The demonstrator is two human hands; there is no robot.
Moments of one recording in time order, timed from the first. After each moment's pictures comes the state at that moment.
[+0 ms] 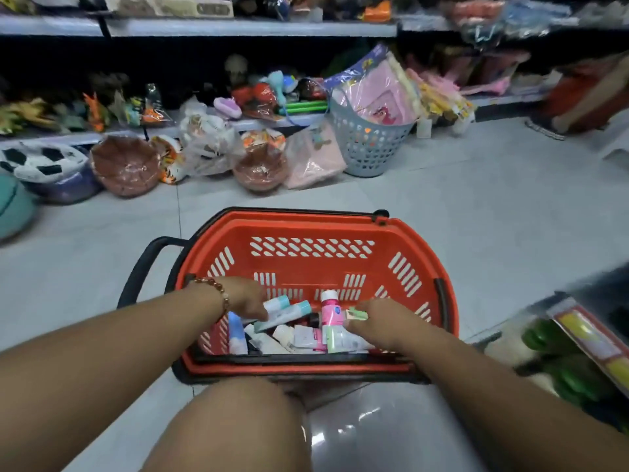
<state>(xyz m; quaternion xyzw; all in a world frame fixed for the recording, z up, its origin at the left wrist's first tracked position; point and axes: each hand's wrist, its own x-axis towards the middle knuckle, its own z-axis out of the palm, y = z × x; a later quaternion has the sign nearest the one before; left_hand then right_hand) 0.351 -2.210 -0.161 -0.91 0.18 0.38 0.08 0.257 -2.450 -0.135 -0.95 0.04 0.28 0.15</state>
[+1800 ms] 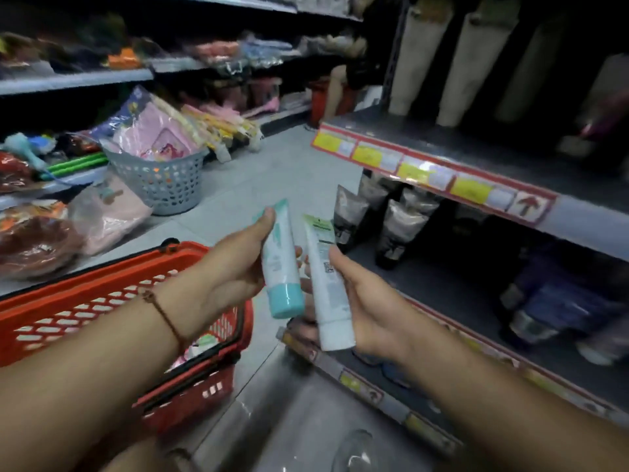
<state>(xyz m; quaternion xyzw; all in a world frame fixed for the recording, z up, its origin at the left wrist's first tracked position) 0.183 -2.496 0.009 -0.55 0.09 0.44 -0.71 0.039 -2.593 0.001 -0.41 0.27 0.02 0.87</state>
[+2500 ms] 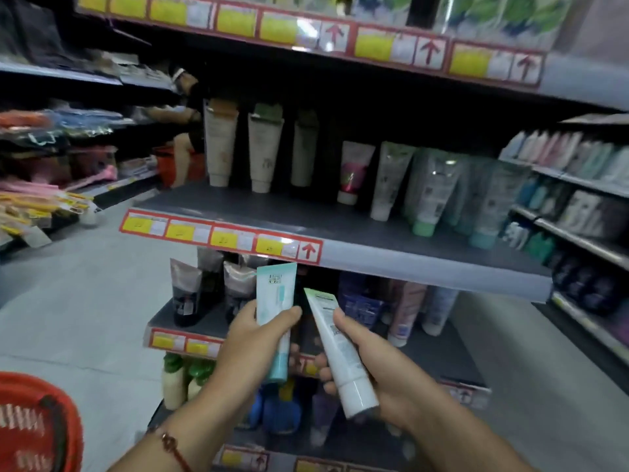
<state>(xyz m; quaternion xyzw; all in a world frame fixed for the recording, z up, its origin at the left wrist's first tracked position) 0.003 -2.581 0.035 -0.58 0.33 0.38 -0.64 -0.154 -2.624 0.065 -0.43 0.44 -0.23 0.75</state>
